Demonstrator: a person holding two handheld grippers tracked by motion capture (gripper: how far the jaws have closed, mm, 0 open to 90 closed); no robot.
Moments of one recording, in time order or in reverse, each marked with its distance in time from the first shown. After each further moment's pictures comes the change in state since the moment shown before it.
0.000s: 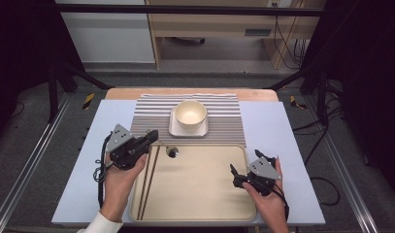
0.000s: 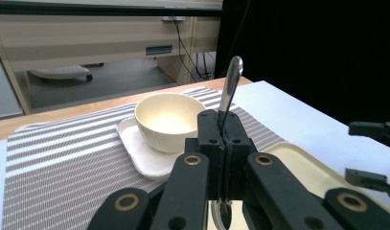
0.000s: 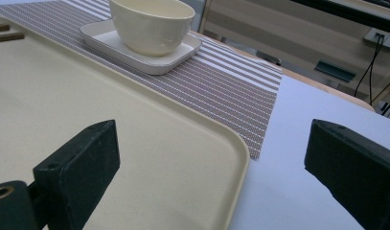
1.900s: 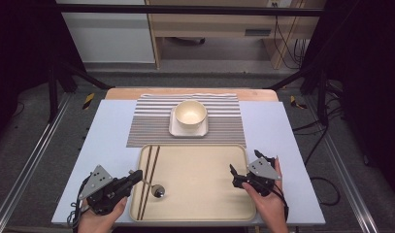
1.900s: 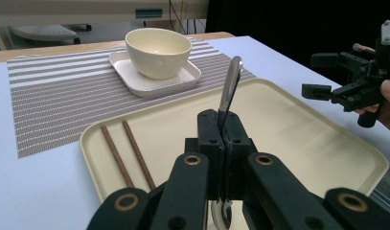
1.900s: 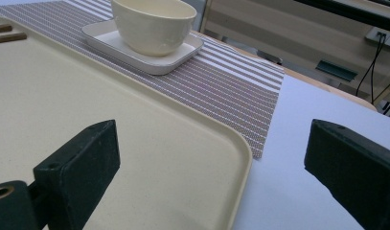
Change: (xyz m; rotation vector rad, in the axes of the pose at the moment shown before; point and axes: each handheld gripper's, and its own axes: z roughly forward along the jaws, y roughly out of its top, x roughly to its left) left arm -0.014 -0.058 -0.079 0.116 -0.030 -0.031; right arm 0.002 0.001 0.000 0.003 0.004 0.002
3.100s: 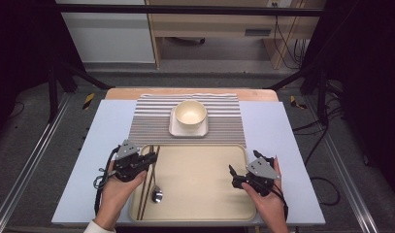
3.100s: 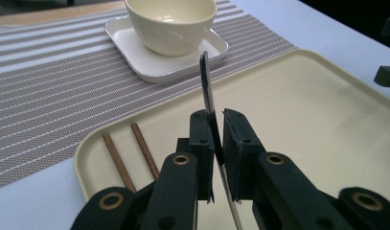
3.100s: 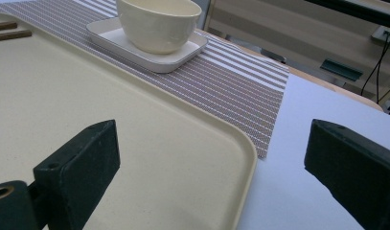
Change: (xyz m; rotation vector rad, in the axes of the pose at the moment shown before) left arm 0.035 0.018 0.095 0.199 0.012 0.023; right arm 0.001 0.000 0.001 0.006 0.015 -0.007
